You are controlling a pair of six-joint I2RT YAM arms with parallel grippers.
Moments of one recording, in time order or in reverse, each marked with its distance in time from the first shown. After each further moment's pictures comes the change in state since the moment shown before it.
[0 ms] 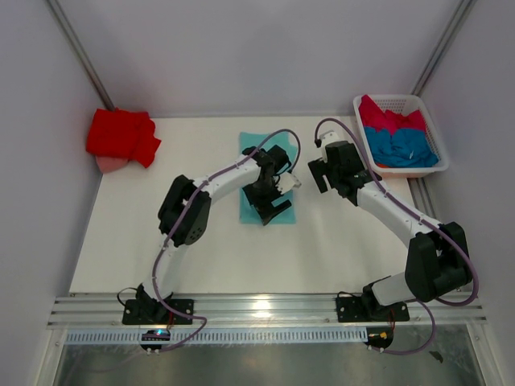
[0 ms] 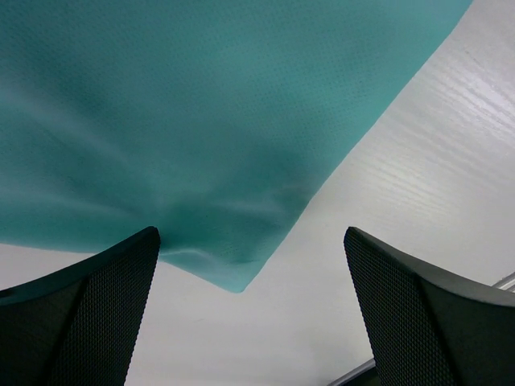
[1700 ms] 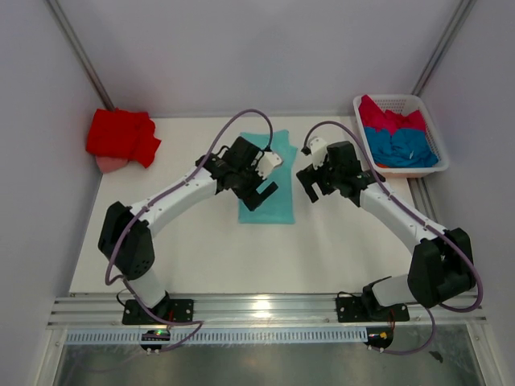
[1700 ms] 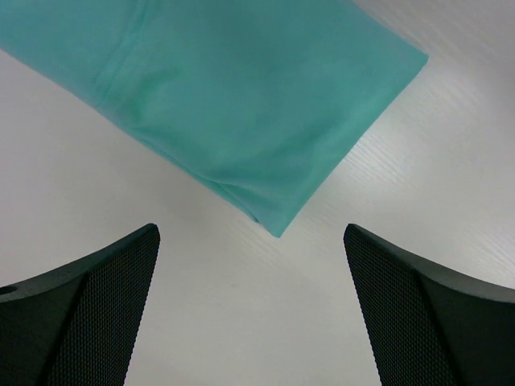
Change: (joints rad) left arm 0.042 -0.508 -0.376 0.360 -0.103 -0.089; right arm 0.000 -0.037 0.012 -0.077 -0.419 -0.085
